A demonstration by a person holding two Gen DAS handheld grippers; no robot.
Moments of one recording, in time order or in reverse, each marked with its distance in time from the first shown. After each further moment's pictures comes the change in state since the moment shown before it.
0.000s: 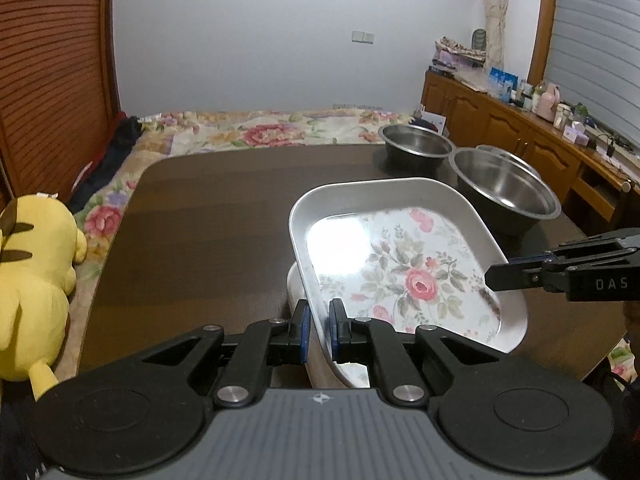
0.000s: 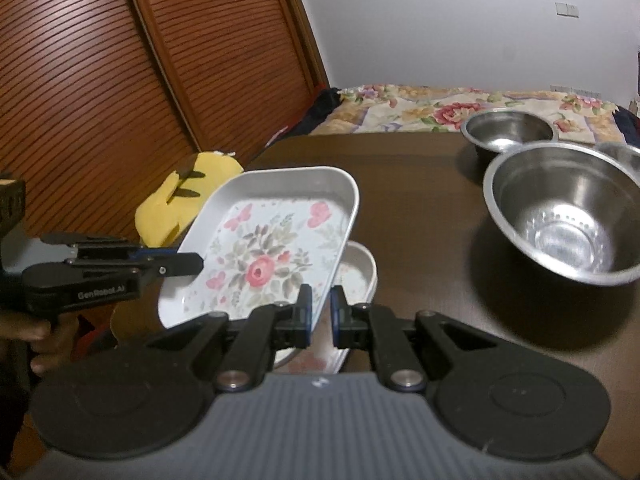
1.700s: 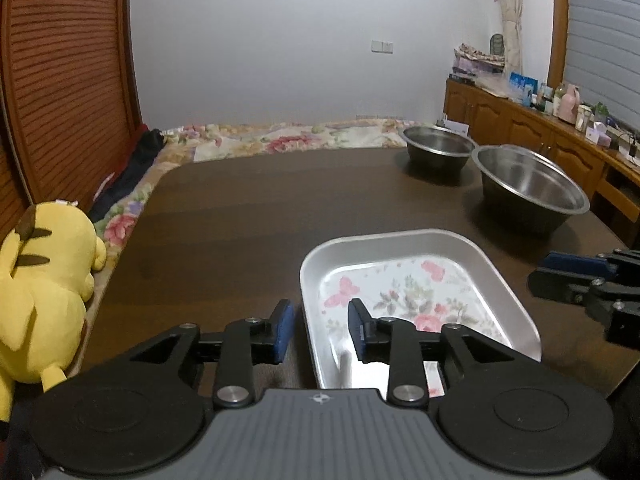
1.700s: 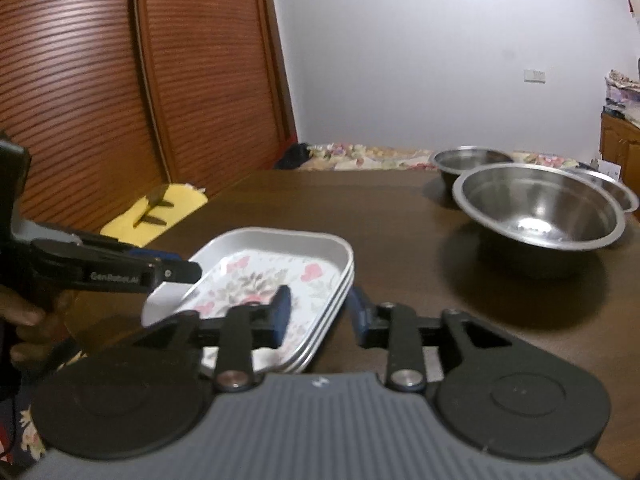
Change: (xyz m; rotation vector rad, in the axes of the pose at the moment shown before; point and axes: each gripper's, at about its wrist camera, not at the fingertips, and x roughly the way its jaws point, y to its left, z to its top) left arm 0.012 -0.010 -0.008 0.020 -0.060 0.093; right arm -0.007 0.020 -0.048 -0.075 -0.240 -0.148
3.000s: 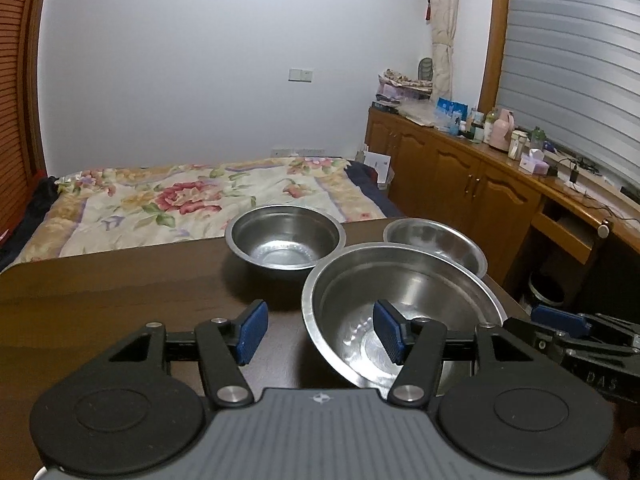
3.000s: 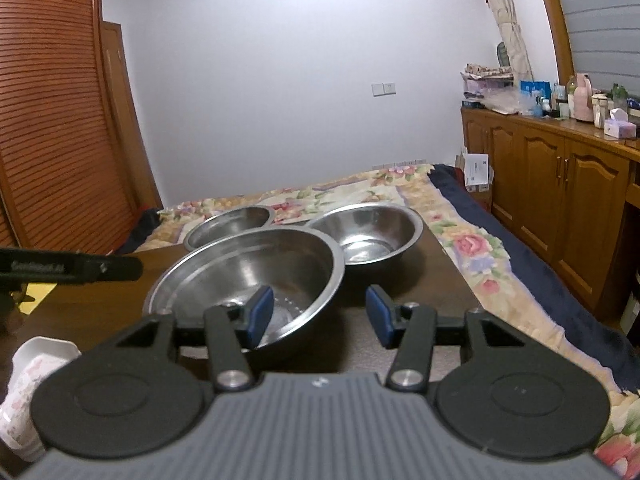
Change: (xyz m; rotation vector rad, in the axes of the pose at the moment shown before) left arm 0.096 -0.139 0.109 0.031 -0.077 -0.224; right arm -0.021 -0.158 0.020 0.211 -0.119 -0.350
